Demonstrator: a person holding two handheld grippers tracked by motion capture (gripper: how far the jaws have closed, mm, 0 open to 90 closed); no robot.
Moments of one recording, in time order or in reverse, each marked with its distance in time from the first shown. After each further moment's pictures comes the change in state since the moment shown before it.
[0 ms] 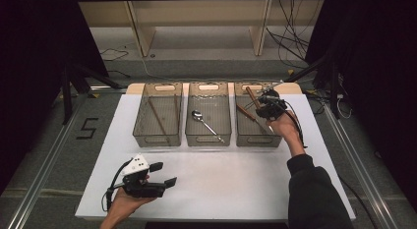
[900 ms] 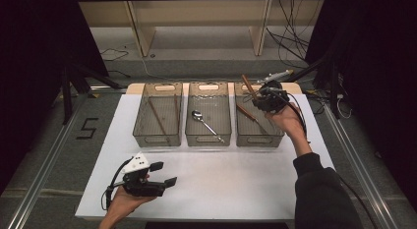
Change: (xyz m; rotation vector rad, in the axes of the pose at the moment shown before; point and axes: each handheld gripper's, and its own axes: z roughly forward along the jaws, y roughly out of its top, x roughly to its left) left arm 0.000 0.005 0.000 0.037 -0.013 0.007; right arm 0.012 0.023 -0.052 -0.134 0.058 -0.043
